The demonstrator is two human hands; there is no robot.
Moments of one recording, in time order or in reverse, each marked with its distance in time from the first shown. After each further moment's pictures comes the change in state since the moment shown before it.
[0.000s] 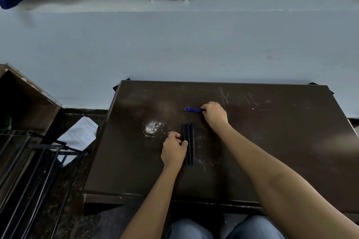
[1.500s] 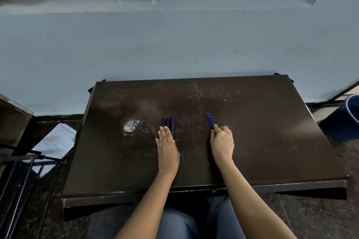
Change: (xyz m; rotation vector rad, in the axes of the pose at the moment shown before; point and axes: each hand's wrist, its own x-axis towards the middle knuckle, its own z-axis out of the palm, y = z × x) left_hand -0.039 -0.002 0.046 0.240 0.002 0.349; right_hand -0.136 0.062 0.030 0.224 0.319 0.432
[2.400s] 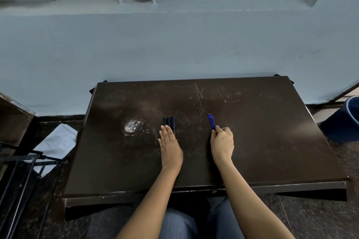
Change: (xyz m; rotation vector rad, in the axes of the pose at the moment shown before) left_hand 0.005 0.013 -0.002 -0.019 -0.039 -0.032; right_hand -0.002 -0.006 -0.006 0.054 0.009 0.079
